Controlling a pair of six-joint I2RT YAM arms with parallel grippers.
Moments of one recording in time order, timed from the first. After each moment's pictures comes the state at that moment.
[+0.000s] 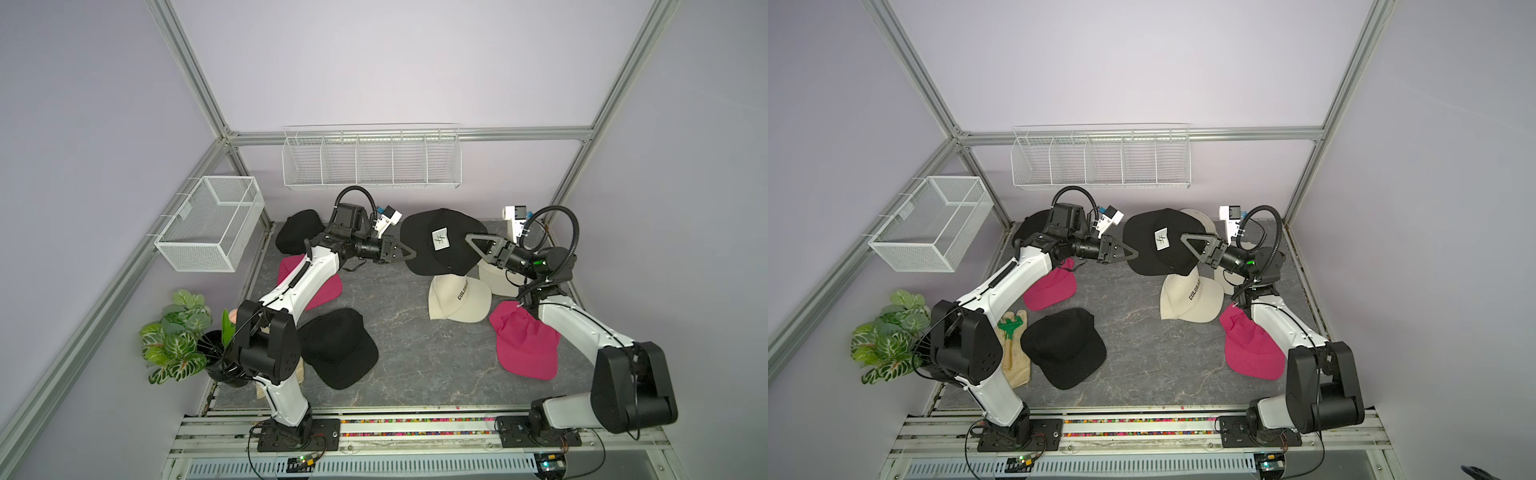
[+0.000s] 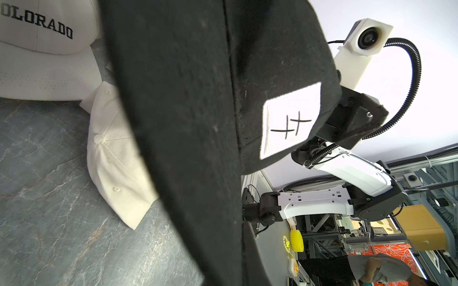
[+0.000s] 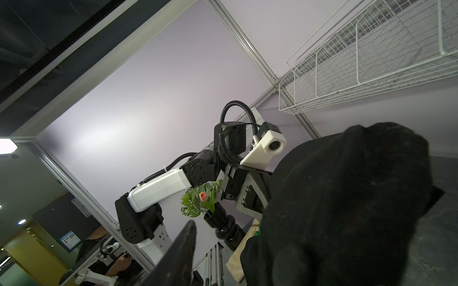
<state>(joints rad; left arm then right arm) -0.40 1.77 1.55 -0.45 1.13 -0.35 0.16 1.41 0.85 1.08 -1.02 1.19</state>
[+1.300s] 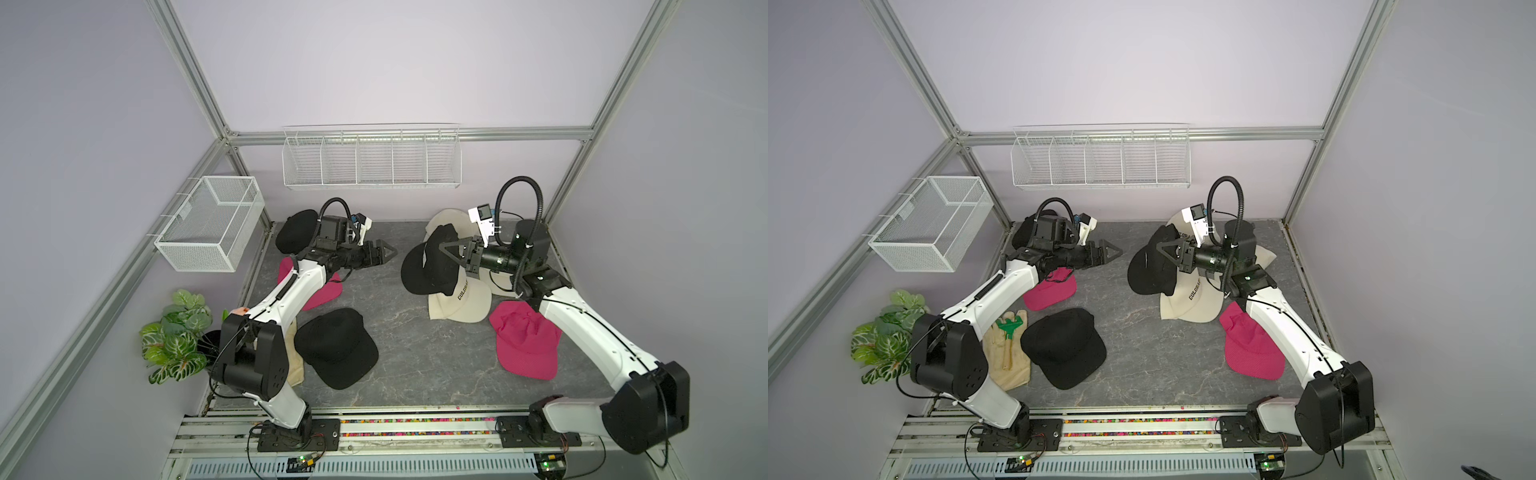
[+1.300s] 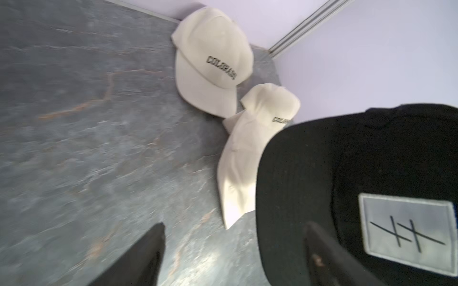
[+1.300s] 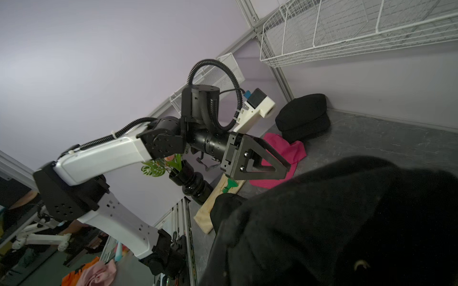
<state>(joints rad) -0.34 1.59 1.28 -0.32 0.55 -0.43 0.36 1.33 1.12 0.04 -0.88 0.43</state>
